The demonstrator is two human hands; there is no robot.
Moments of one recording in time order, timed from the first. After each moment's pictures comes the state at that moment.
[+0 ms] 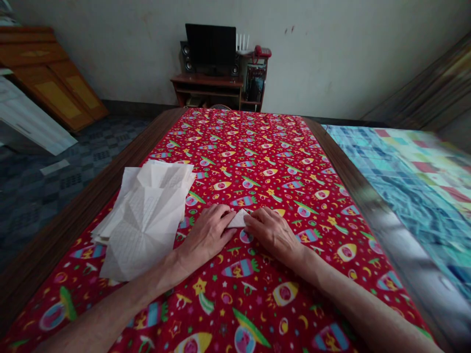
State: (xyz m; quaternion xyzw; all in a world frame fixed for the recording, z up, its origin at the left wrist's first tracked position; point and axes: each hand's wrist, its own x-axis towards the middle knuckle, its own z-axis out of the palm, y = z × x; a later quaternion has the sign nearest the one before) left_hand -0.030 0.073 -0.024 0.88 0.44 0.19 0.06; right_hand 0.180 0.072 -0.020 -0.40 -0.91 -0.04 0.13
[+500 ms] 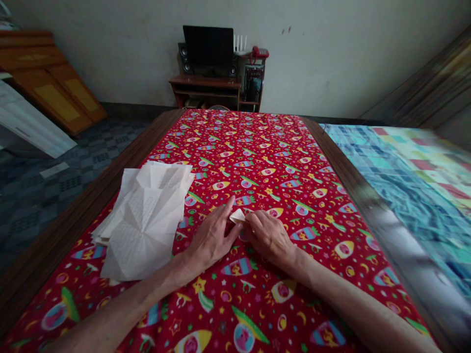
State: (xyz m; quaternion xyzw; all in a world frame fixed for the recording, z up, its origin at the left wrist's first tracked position) left_hand -0.016 0.069 -0.039 0.82 0.47 0.30 0.12; right_hand 0.167 0.064 -0.031 -0.42 -0.88 -0.06 0.24
